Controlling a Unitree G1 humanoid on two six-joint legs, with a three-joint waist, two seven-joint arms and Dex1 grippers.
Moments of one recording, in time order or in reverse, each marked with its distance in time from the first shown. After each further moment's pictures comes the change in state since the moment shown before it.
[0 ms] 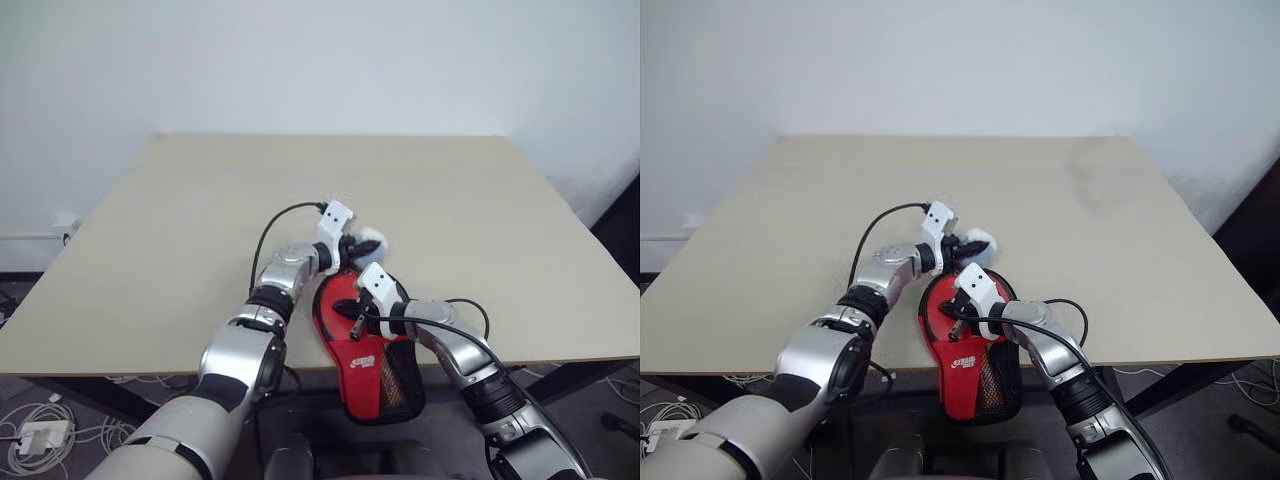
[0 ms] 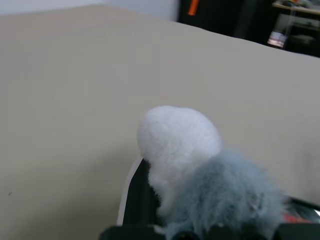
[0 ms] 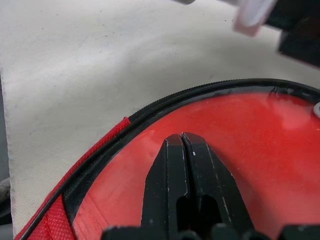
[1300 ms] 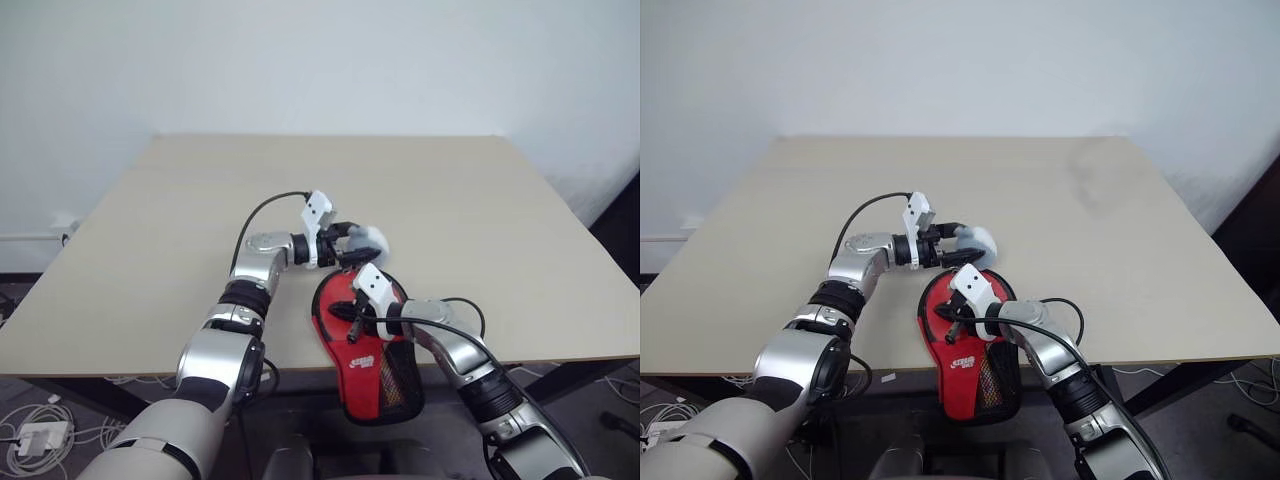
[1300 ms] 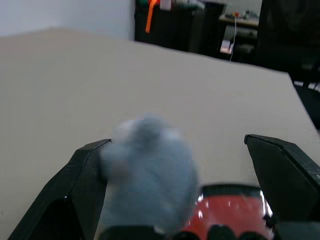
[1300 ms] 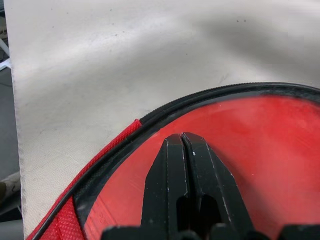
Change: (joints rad) left arm -0.003 0.093 0.040 -0.145 -0.080 0.132 -0.233; right arm -0.014 0.008 0.018 0.016 -0.002 -0.001 0.022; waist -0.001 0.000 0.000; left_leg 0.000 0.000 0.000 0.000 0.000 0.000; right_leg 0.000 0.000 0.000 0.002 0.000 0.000
